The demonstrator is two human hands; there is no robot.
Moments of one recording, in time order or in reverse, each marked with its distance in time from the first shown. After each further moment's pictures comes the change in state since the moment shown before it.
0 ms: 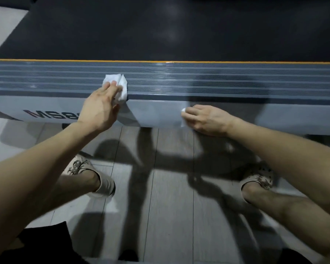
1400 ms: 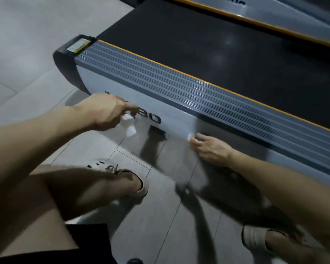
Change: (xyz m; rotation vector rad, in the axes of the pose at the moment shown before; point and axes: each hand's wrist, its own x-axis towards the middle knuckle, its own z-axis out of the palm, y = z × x) left_hand -0.113 -0.154 -0.102 0.180 -0.286 -0.120; right_hand 0.203 -0.040 -0.014 -0.230 -0.312 -0.381
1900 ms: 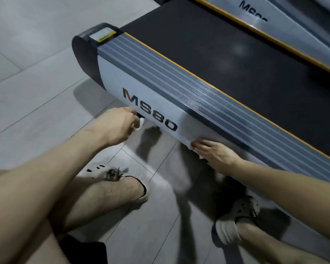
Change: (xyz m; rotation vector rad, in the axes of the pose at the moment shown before) left_hand -0.015 -0.029 0.070 -0.263 0.153 -0.118; right_hand 0.037 0.033 -0.026 0.082 -0.044 -0.081
